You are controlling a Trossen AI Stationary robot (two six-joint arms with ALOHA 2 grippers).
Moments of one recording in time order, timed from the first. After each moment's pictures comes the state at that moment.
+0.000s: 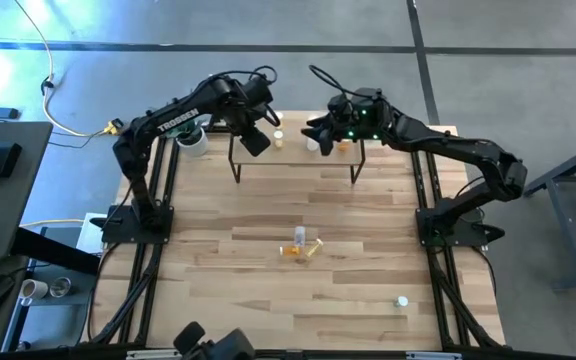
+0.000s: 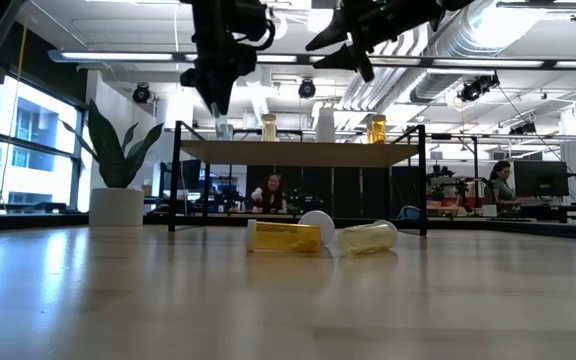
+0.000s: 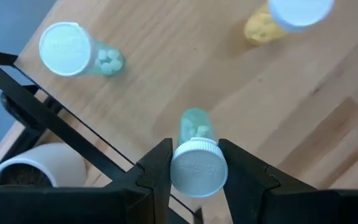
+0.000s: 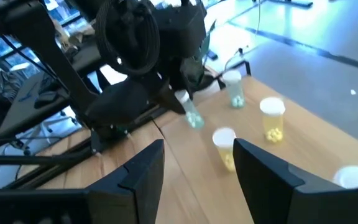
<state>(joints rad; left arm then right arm) 0.68 1.84 1.89 -1.42 -0.08 -0.14 -0.47 1.43 1.24 -0.13 -0.22 0.30</state>
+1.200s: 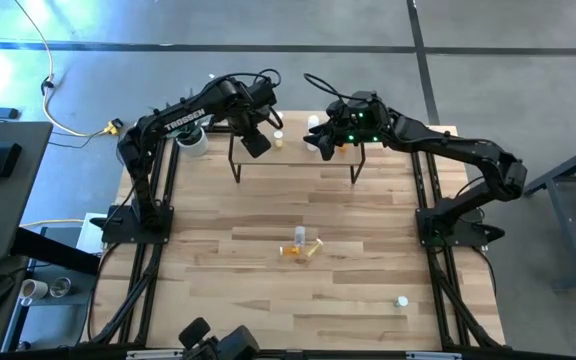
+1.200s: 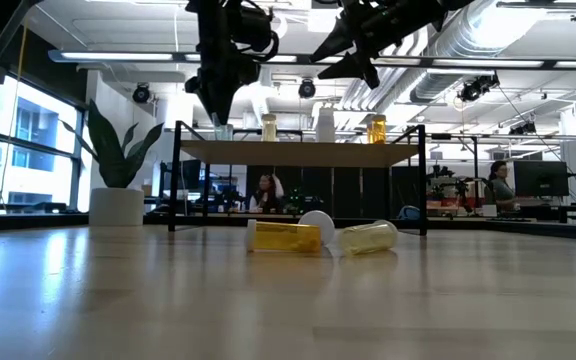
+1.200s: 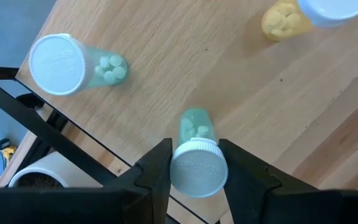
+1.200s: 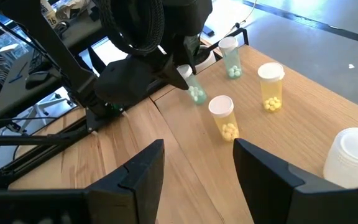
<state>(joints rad) 0.68 1.88 1.89 -1.41 -0.12 -0.07 -0.47 1.43 1.24 -0.23 -0.22 0.30</state>
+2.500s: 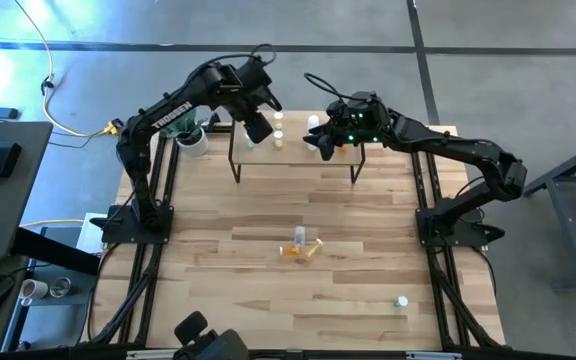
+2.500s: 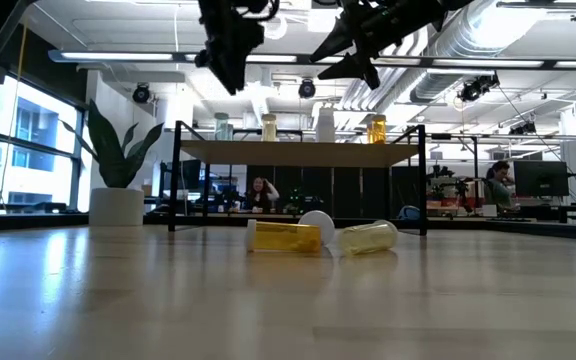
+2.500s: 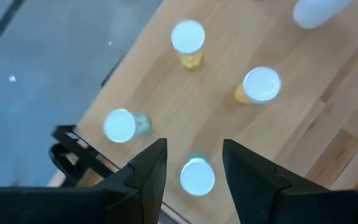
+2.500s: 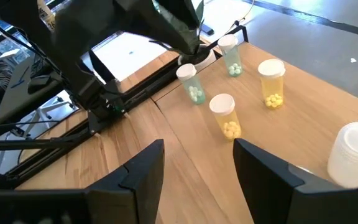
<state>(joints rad) 0.68 1.86 2.10 -1.41 -0.13 -0.02 -0.46 1.43 1.24 -0.23 -0.22 0.34</state>
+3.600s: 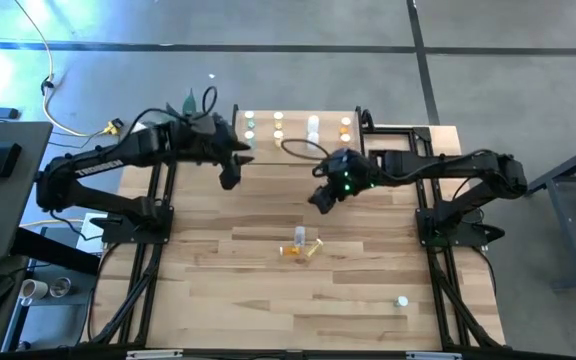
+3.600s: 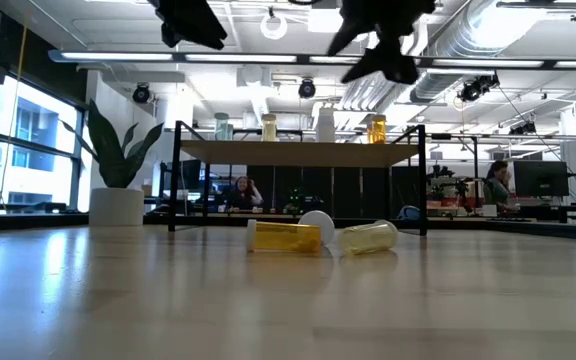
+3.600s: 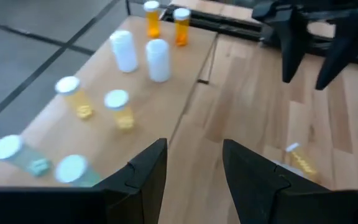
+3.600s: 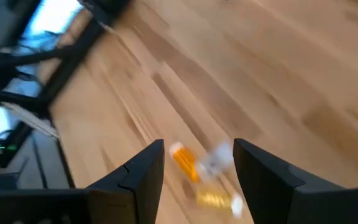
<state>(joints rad) 0.43 1.13 1.18 -0.64 -0.03 -0.02 -0.08 1.43 1.24 -0.58 -0.09 0.75</state>
